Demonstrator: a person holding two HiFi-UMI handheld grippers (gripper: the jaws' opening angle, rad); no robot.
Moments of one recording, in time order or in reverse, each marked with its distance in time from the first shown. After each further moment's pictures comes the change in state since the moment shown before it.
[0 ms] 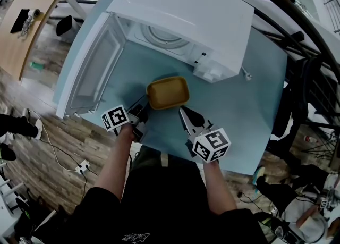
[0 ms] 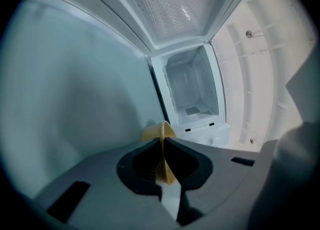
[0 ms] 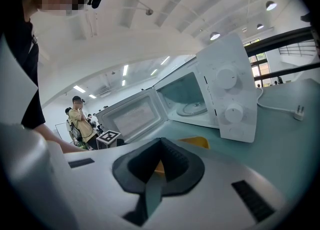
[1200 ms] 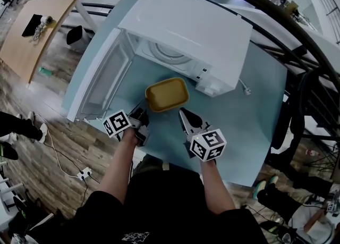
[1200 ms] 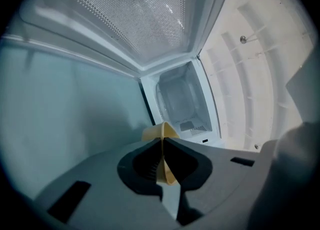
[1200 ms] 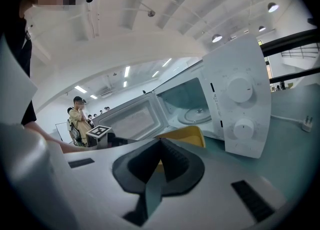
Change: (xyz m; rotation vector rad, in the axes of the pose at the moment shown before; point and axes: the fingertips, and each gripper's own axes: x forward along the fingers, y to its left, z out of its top) left arm -0.011 -0.040 0.041 0.028 -0.143 0.020; right arm 0.021 -0.003 0.028 -0.020 -0.022 0.011
